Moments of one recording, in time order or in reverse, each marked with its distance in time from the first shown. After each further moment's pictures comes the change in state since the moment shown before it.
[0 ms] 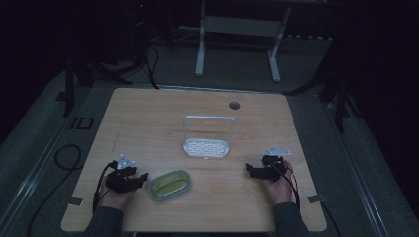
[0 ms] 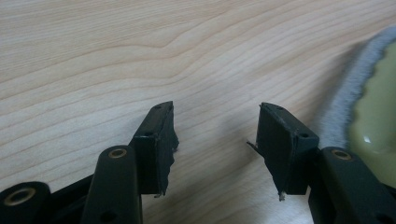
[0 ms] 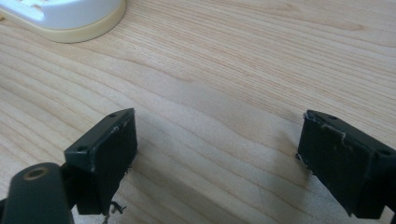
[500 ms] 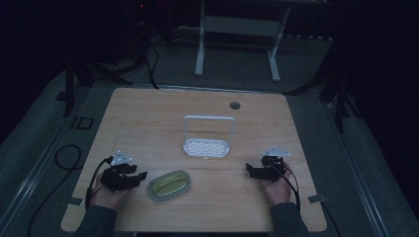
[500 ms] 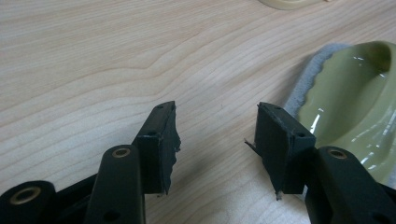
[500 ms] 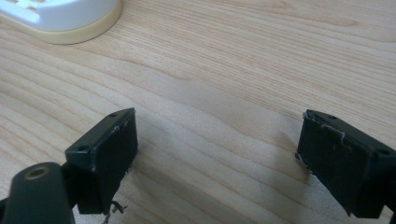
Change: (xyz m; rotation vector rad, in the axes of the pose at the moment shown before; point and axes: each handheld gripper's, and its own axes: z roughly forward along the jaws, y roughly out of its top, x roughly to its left) left arm 0.002 0.016 -0.024 0.009 -0.071 0.036; right arm 0.003 -0.001 -0.001 0.000 -0.020 0.020
